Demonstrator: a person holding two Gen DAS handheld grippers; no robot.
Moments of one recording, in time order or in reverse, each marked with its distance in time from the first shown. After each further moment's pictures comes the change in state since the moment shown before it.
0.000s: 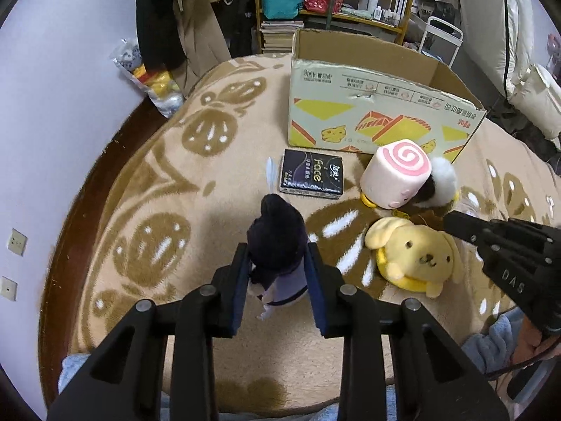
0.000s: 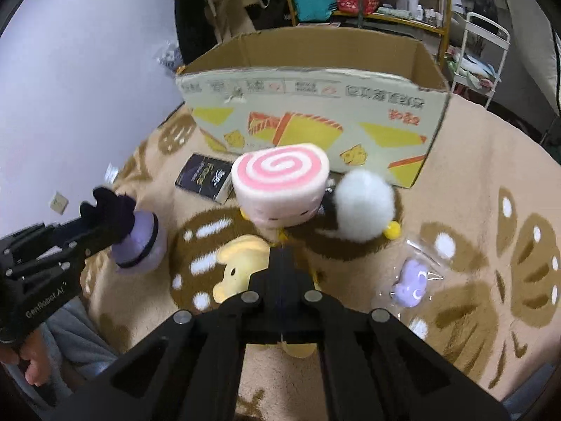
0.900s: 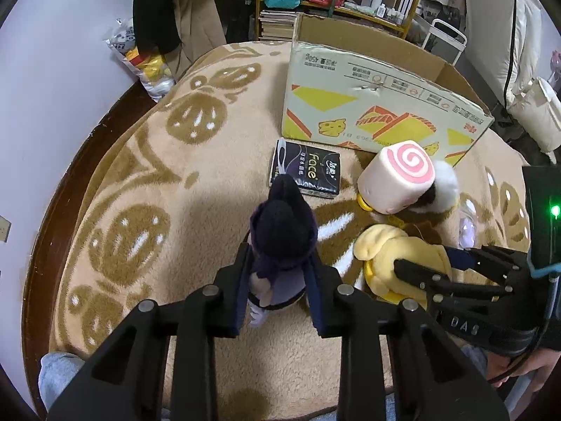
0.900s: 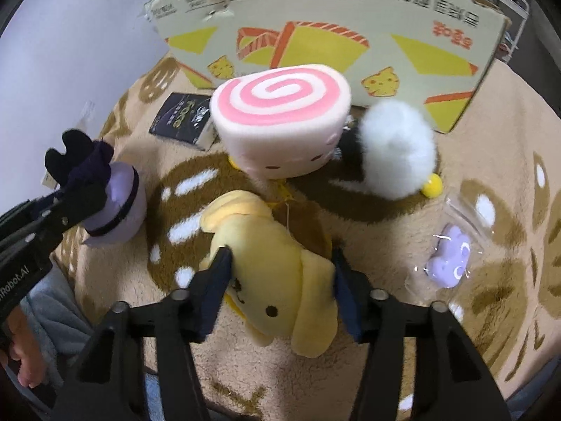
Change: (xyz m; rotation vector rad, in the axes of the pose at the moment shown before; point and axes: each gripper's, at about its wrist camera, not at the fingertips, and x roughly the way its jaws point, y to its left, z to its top) left arm 0.020 0.000 0.004 -0.042 0.028 -0.048; right arm 0.059 0.005 -0.004 0.018 0.203 0.014
